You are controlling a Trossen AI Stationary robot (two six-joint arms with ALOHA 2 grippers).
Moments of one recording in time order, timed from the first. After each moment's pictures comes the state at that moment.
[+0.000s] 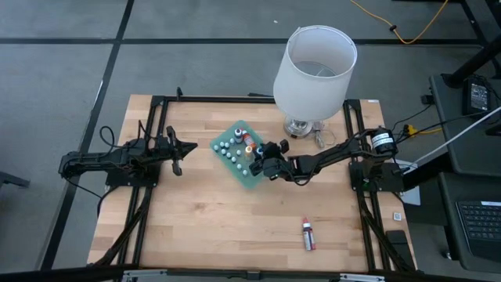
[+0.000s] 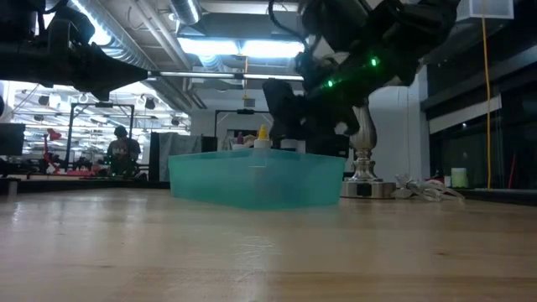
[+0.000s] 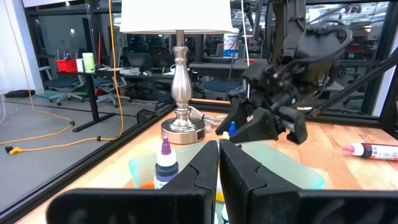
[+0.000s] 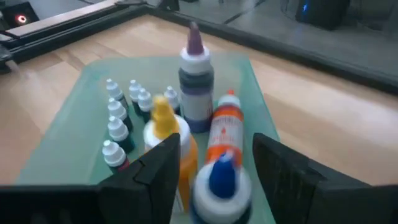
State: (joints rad) left arm 0.08 0.00 0.01 0.05 -0.24 -0.01; right arm 0.11 1.86 0.94 0.30 0.84 0.57
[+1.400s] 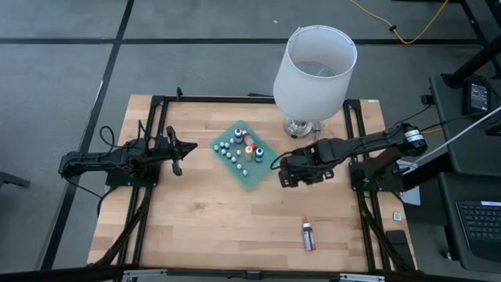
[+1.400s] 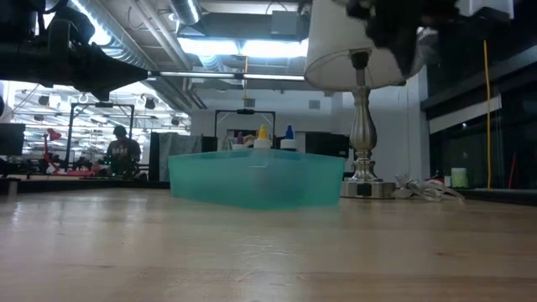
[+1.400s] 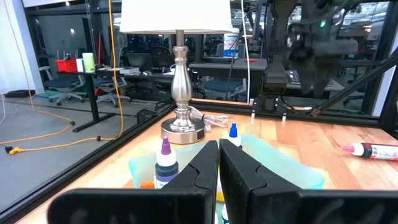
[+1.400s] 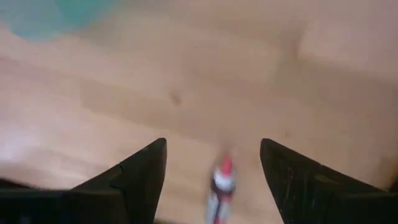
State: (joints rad) left arm 0.08 0.00 0.01 0.05 -0.24 -0.01; right arm 0.20 1.58 1.40 -1.22 -0.04 1.54
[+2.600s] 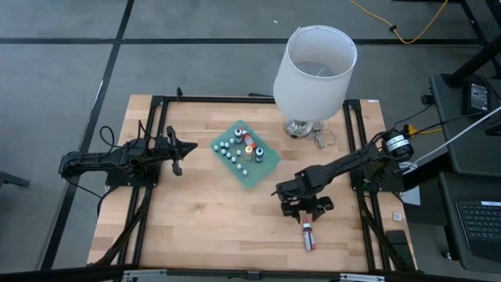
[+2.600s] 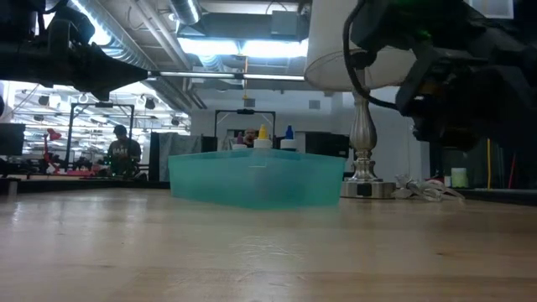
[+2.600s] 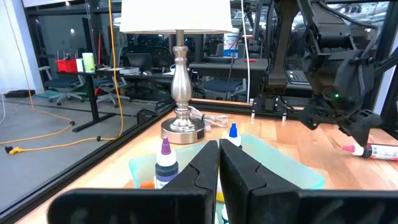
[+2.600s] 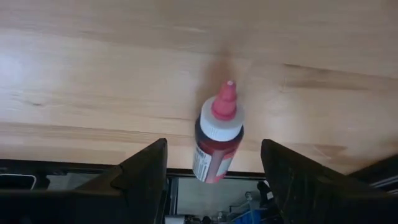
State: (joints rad) left arm 0.08 0.00 0.01 0.05 -0.24 -0.01; right arm 0.30 1.74 1.00 -0.70 -0.63 1.76
